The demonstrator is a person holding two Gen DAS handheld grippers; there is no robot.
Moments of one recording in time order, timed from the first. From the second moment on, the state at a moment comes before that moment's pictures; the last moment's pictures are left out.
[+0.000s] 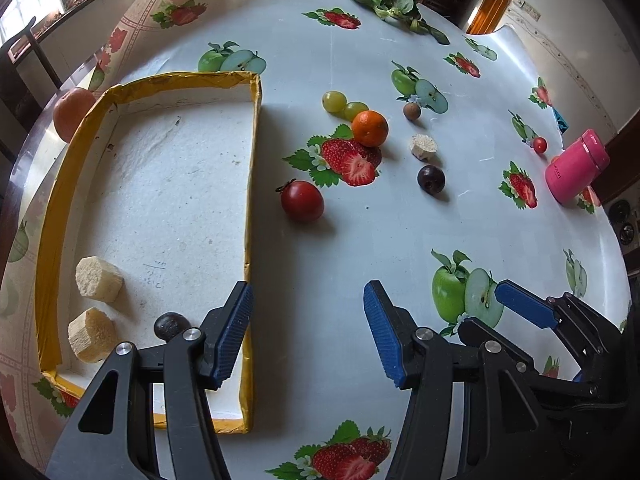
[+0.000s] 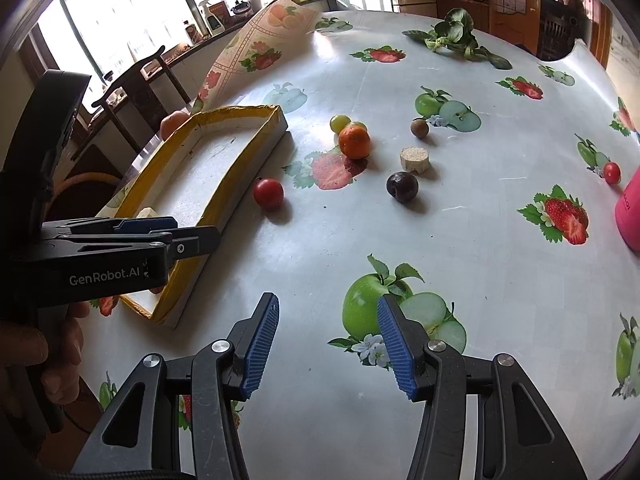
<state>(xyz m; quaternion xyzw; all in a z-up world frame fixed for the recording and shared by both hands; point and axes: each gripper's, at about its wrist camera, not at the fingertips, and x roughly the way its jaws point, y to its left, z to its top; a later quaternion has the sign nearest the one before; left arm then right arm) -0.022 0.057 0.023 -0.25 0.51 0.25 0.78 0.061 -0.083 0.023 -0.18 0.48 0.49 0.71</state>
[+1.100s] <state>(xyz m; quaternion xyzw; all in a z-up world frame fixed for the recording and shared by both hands) 0.058 0.090 -0.030 -0.20 0.54 0.29 0.77 0.157 0.002 -0.028 -0.18 0.49 0.45 0.73</state>
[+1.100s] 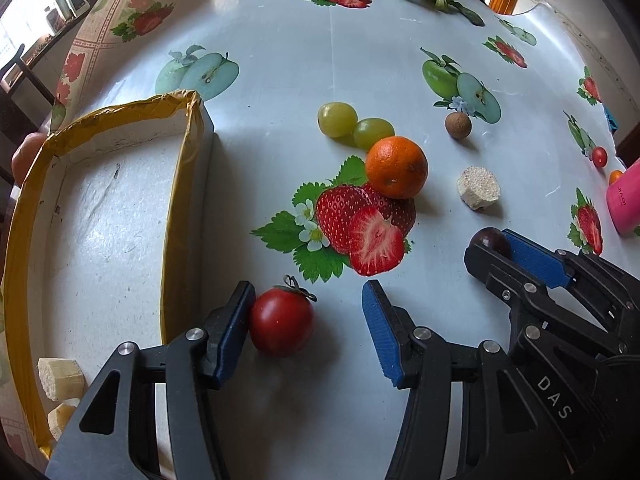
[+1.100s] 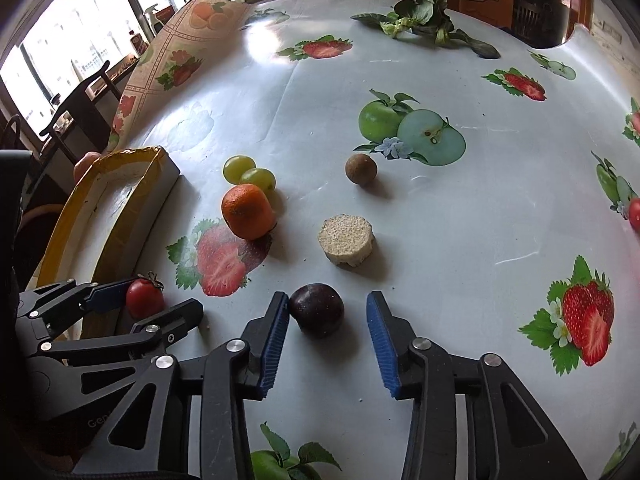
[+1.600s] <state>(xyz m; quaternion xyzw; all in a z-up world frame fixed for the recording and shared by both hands) 0.018 0.083 -0.006 -0.24 0.51 0.27 0.78 0.125 -0.043 -0.006 -0.16 0.48 0.45 0.73</state>
